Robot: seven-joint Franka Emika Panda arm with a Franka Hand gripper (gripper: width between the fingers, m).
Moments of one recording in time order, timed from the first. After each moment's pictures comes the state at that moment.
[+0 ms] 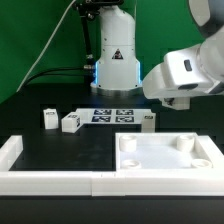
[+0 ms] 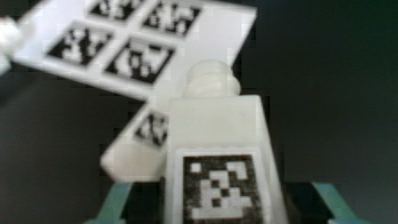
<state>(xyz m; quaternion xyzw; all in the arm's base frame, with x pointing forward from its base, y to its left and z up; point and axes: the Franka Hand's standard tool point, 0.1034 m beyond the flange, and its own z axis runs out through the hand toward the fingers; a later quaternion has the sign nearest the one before) 0.434 0.121 0.077 0.92 0.16 -0.35 0.08</state>
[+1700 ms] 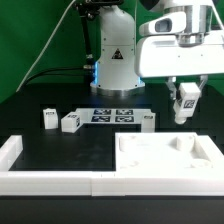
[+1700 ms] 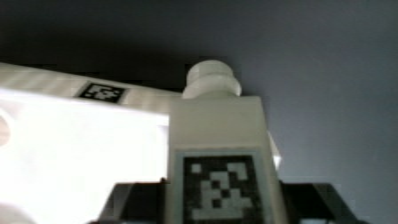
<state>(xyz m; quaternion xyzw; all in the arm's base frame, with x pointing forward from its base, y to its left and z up) 0.488 0.117 0.096 0.99 0.13 0.06 -0.01</state>
